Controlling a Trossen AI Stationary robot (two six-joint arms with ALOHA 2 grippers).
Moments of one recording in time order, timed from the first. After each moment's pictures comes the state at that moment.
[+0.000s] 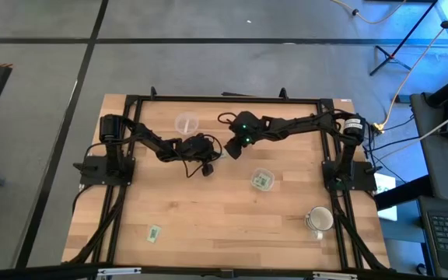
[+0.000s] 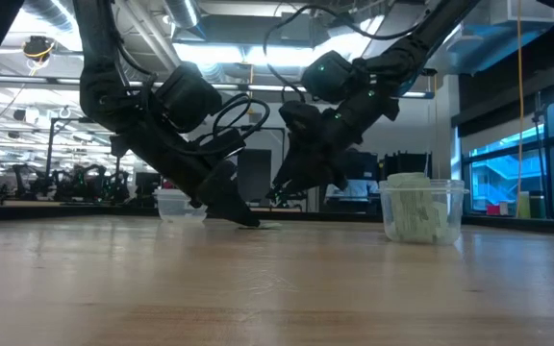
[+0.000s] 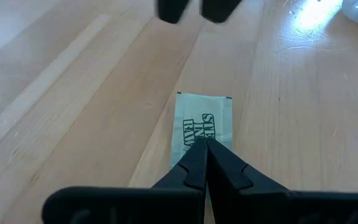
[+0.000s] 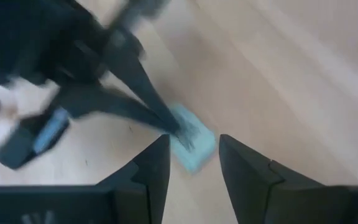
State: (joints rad) left arm 0.19 1.87 0.59 0.68 -0.10 -0.12; right arm -0.31 1.87 1.07 0.03 -0.23 0.44
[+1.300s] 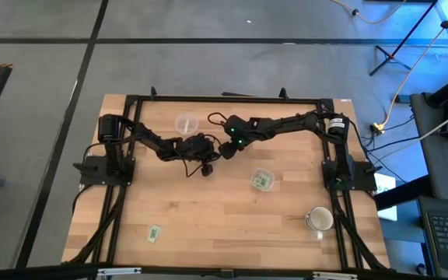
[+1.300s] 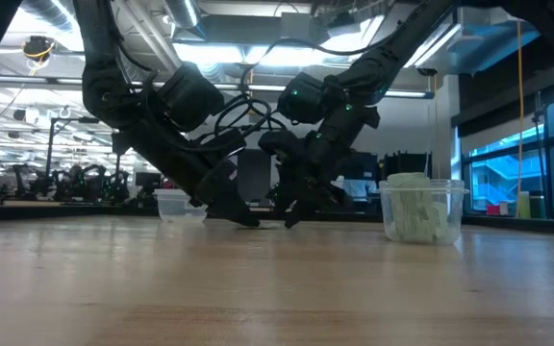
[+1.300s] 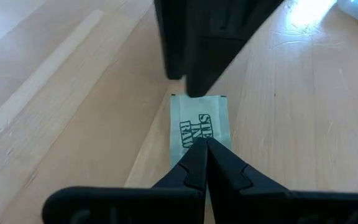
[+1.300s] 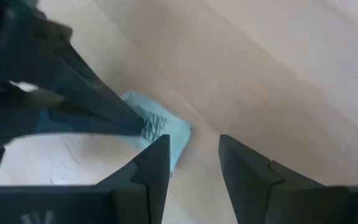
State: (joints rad) left arm 0.19 1.86 0.59 0.60 -0.07 -0.11; right arm -0.30 2.03 1.24 -0.21 -0.20 0.62
